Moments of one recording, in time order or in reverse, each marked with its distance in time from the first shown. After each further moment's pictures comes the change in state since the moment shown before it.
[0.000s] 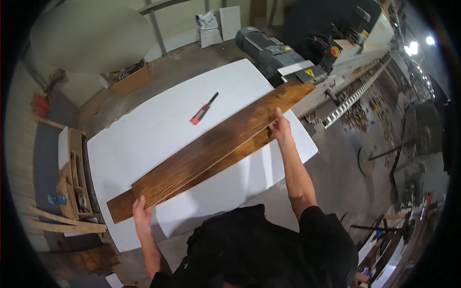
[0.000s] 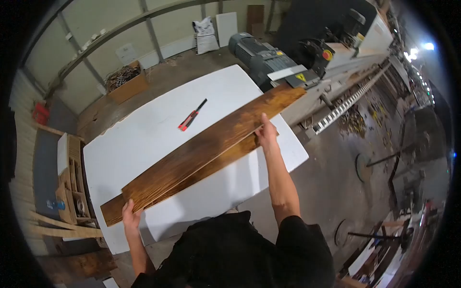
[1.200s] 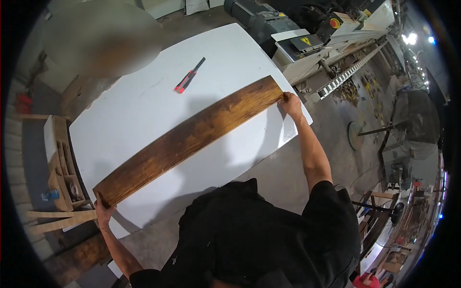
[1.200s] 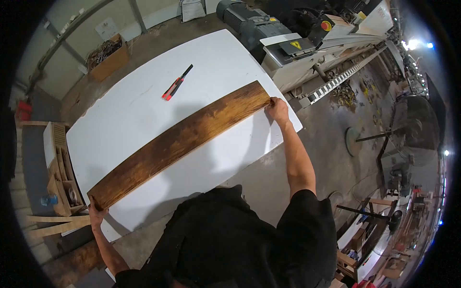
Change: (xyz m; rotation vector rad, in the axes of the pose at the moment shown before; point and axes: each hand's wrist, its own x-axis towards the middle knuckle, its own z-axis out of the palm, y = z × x) left_hand 0.002 0.087 -0.226 1.637 0.051 0.328; right_hand 0.005 -0.033 -0.105 -1.697 -0.004 -0.757
